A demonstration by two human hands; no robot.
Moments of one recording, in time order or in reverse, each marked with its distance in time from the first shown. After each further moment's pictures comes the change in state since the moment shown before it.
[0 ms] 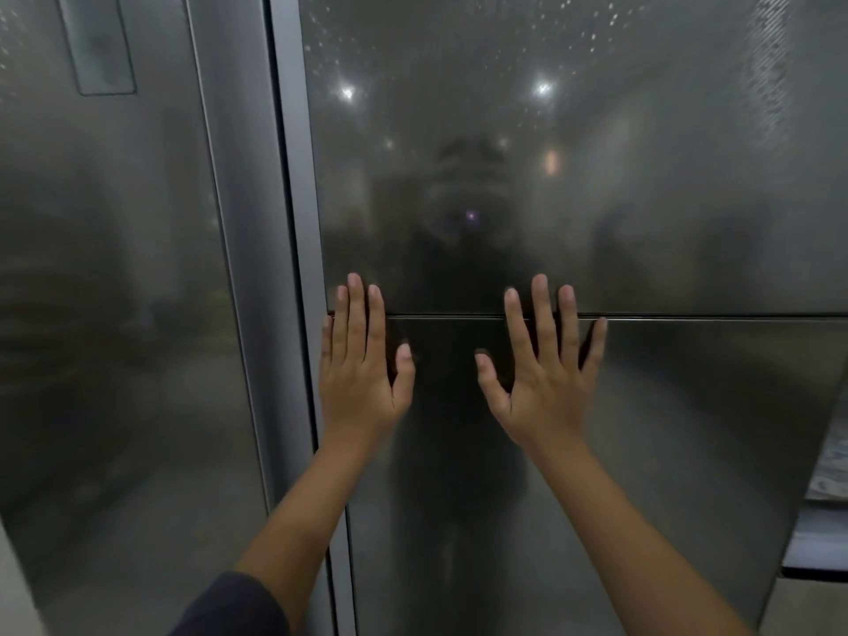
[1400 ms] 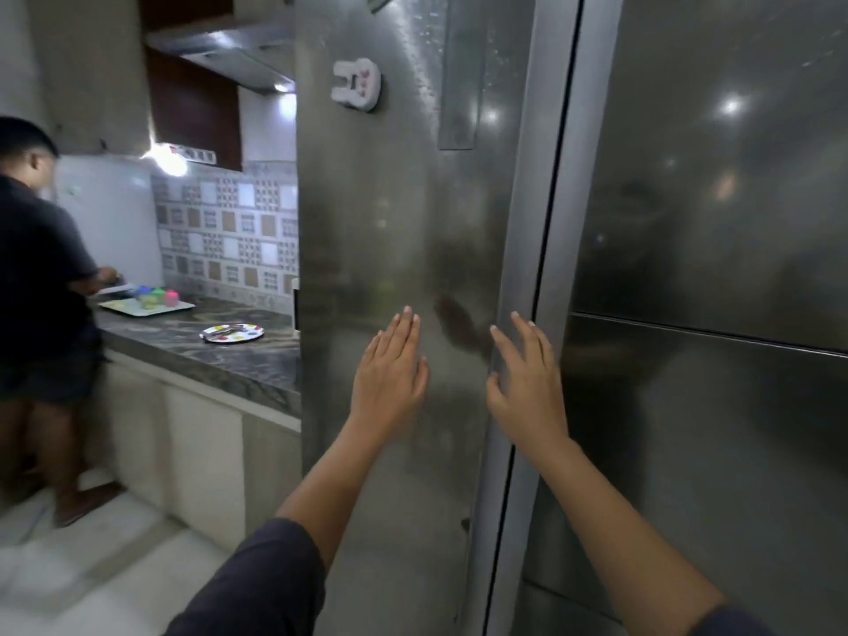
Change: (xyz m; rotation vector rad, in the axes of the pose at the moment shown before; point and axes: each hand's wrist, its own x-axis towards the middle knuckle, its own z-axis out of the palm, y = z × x) left_hand -0.040 -0.164 -0.191 0.264 -0.451 -0.194; right_hand -0.003 -0.234 -0.071 0.661 -0.517 -0.068
